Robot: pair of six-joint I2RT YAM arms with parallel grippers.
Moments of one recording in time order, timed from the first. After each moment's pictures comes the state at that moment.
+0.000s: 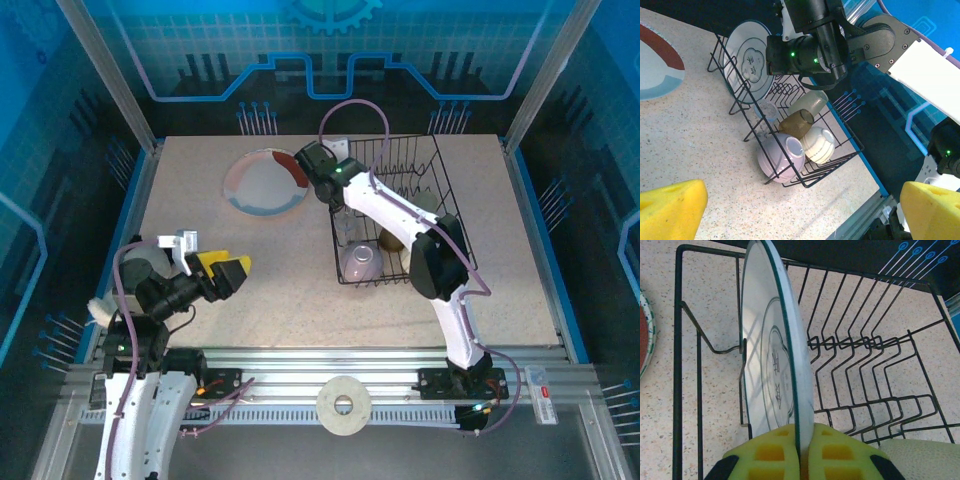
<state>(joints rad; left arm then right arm) 0.04 0.38 0.66 -0.52 0.77 -0.54 0.69 2.17 2.03 -0.90 0.81 0.43</state>
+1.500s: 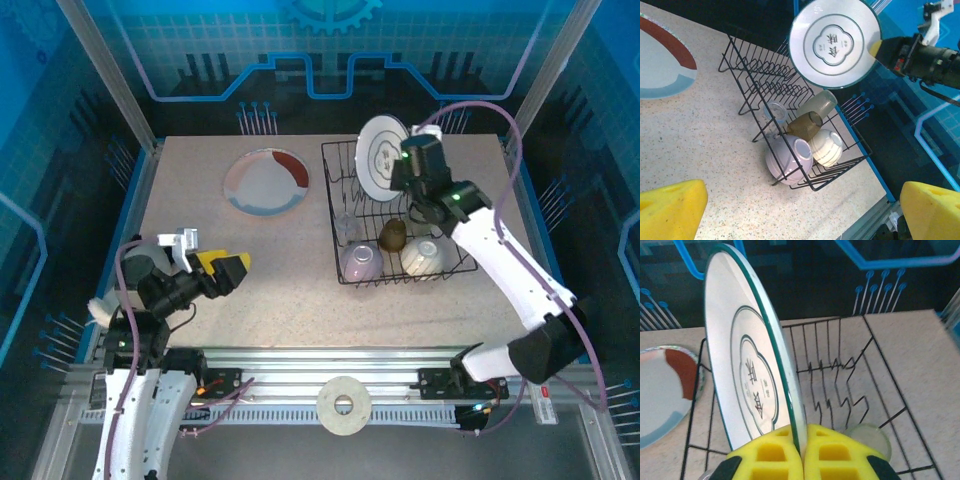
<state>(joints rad) 0.04 0.41 0.66 -0.54 0.73 -0.54 0.45 1.36 1.40 -0.62 0.41 0.38</state>
